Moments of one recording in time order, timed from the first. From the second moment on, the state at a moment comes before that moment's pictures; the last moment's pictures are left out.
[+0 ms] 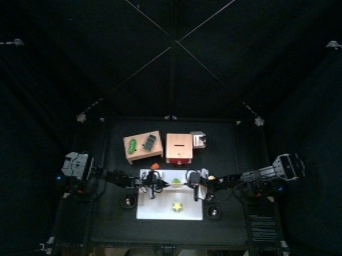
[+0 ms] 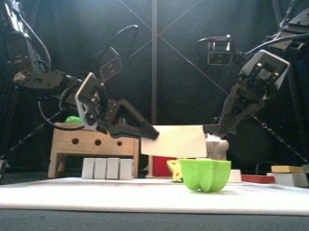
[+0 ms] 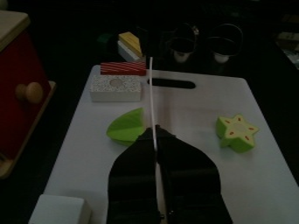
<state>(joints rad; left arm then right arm) -0.11 0.20 0.89 -0.18 -0.81 0.03 0.11 -0.24 0.91 -0.98 0.23 1.24</state>
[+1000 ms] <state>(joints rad) -0.01 0.05 0.96 -0.17 -0.82 0.06 0.13 -0.42 0.91 -0.84 0.30 1.24</state>
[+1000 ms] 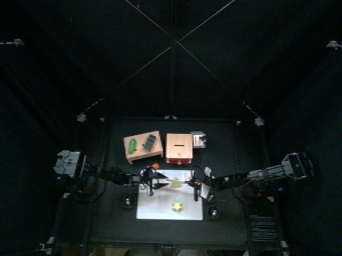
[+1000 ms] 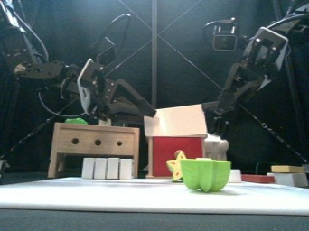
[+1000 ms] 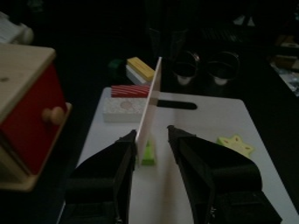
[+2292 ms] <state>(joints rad) 0.20 -0.36 1.12 -0.18 -0.73 0.35 -0.24 -0.50 0.52 -0.39 1.12 1.24</state>
